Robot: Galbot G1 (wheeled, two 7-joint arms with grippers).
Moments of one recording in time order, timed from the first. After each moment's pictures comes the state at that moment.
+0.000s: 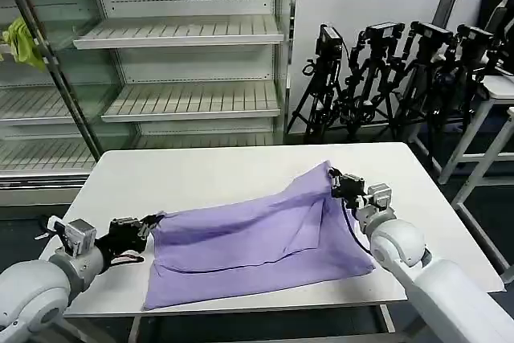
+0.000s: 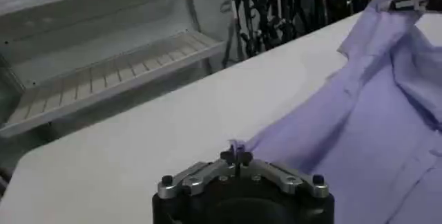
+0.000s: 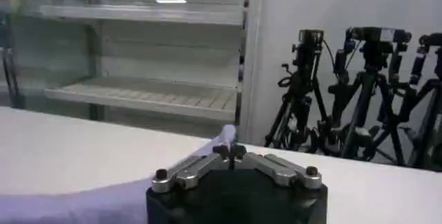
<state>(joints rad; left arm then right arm) 1.38 -0.36 -0.52 -2.19 -0.98 0.48 -0.14 -0.75 0.83 0.02 1.79 0.76 -0.30 0.23</state>
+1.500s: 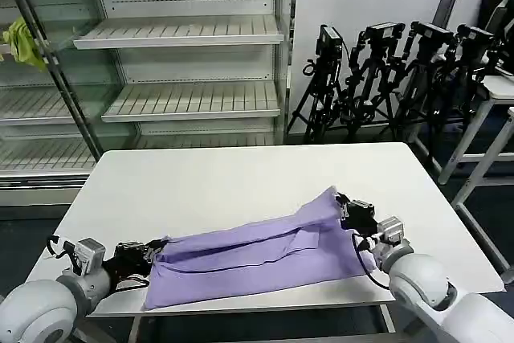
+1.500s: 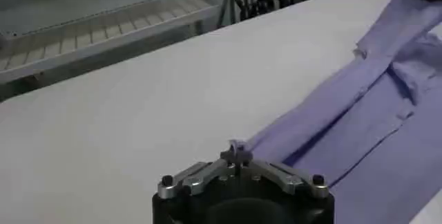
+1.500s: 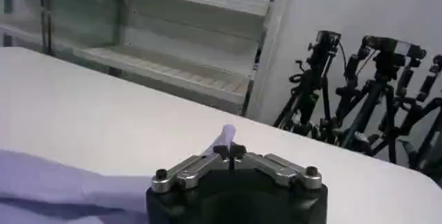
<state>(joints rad) 1.47 -0.38 -0.53 -2.23 -1.04 0.56 -0.21 -0.96 0.66 0.03 1.94 0.67 -0.24 0.24</state>
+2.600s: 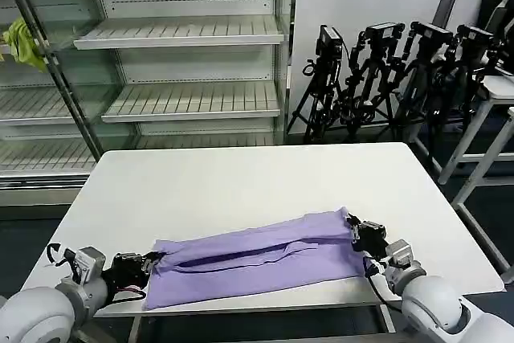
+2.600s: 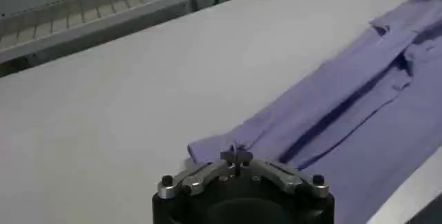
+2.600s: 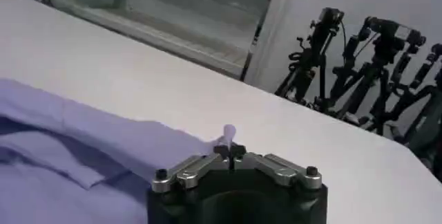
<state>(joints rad) 1.55 -0.35 -0.57 -2.24 -1.04 0.58 -0.21 -1.08 0.59 0.05 1.94 0.61 -0.22 0.23</state>
